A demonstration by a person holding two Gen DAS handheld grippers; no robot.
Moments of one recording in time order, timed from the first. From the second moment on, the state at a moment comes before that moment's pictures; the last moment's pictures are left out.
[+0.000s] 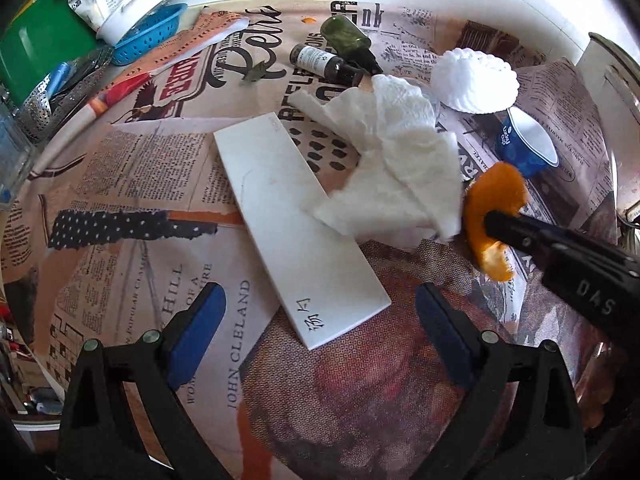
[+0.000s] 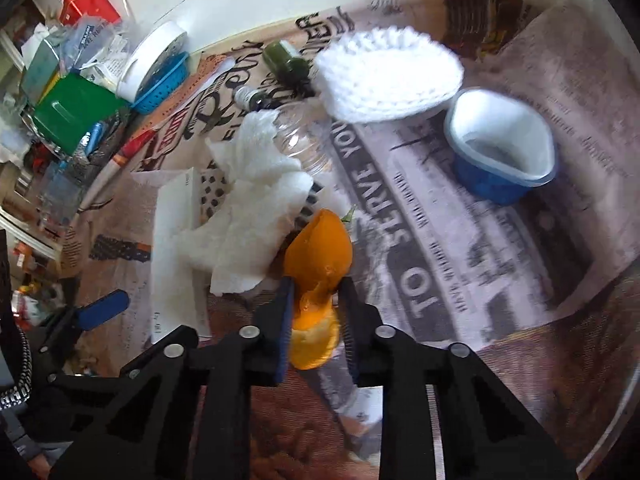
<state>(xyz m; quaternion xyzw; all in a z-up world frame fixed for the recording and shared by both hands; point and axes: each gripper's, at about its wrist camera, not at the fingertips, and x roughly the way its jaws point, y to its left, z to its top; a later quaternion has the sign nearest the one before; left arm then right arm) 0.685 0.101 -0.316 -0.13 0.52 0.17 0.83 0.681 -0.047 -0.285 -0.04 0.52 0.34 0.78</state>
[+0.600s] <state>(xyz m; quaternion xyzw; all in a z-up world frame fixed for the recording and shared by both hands) 0.666 0.128 -0.326 -0.12 0.49 0.24 0.83 0.668 -0.096 -0.232 0.02 0.48 0.29 0.83</state>
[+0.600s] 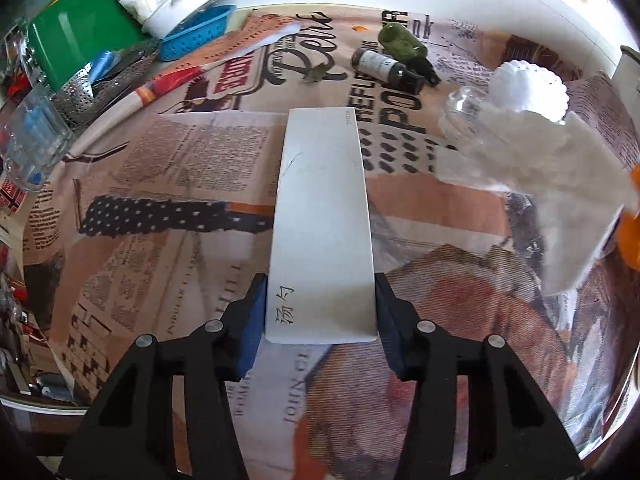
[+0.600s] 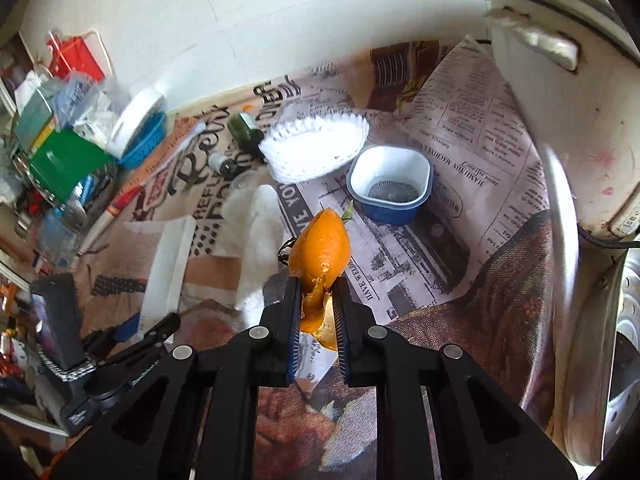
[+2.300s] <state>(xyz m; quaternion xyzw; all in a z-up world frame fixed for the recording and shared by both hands) 0.357 0.094 -0.236 -0.04 0.41 0.02 0.91 0.356 -0.107 -0.189 0.06 0.44 0.21 0.87</state>
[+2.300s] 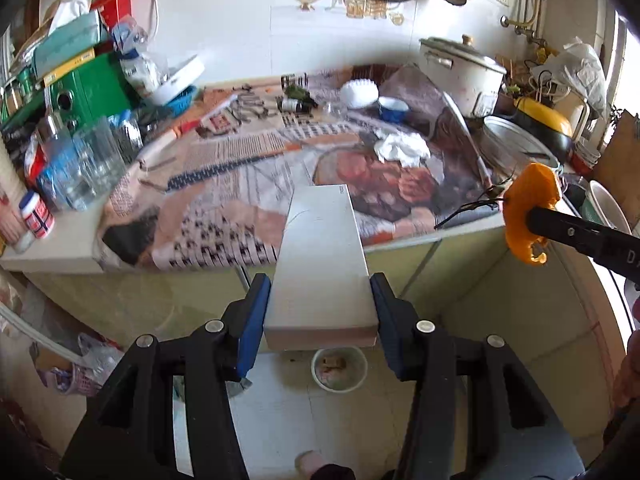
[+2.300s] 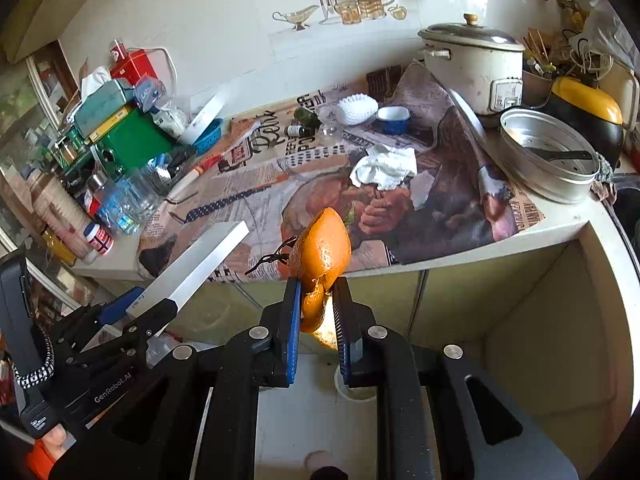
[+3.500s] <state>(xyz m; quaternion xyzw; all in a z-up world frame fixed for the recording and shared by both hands) 0.381 0.098 -0.619 -0.11 0.57 0.08 0.81 0.401 -0.061 -0.559 0.01 0.62 0.22 0.75</state>
